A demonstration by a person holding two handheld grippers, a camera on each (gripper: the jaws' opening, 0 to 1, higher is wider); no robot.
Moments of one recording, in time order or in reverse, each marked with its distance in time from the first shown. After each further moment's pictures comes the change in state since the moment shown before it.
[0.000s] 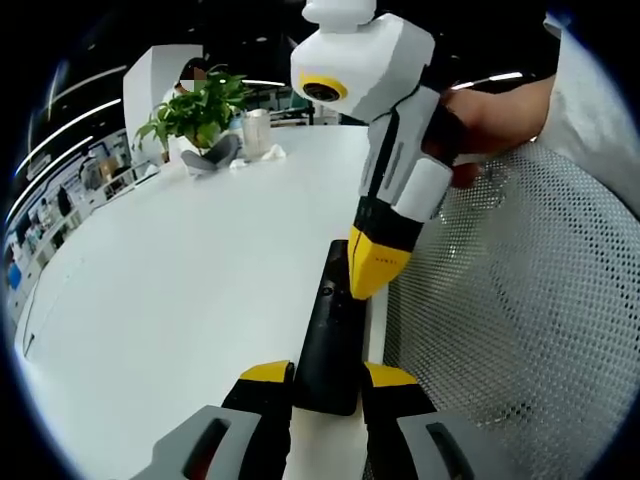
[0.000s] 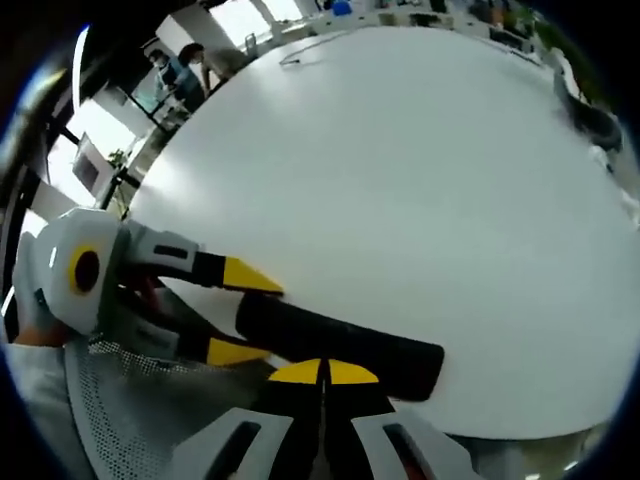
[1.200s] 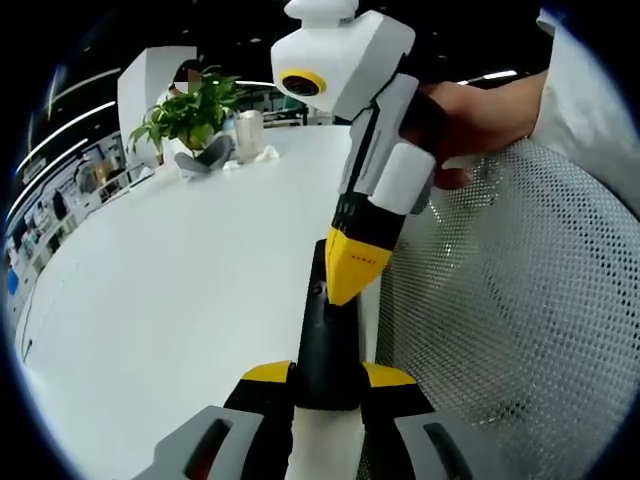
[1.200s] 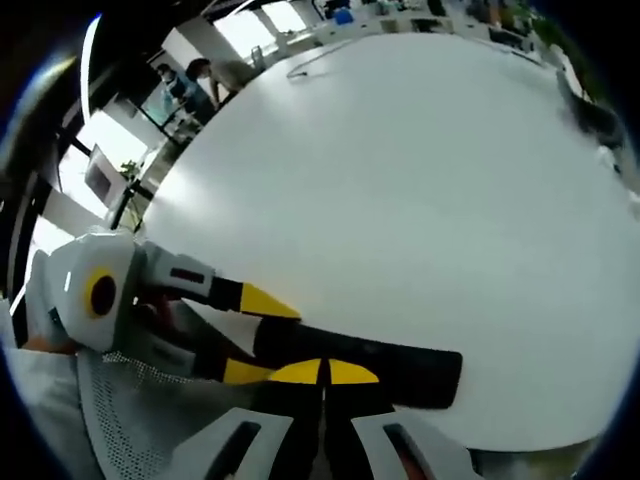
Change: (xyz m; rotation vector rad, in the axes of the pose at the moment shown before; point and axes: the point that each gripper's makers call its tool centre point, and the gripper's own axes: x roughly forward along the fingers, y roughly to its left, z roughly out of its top) left arm 0.002 -0.004 0.001 0.017 0.000 -0.021; right arm 0.003 0.013 0.013 -0.044 -0.040 0.050
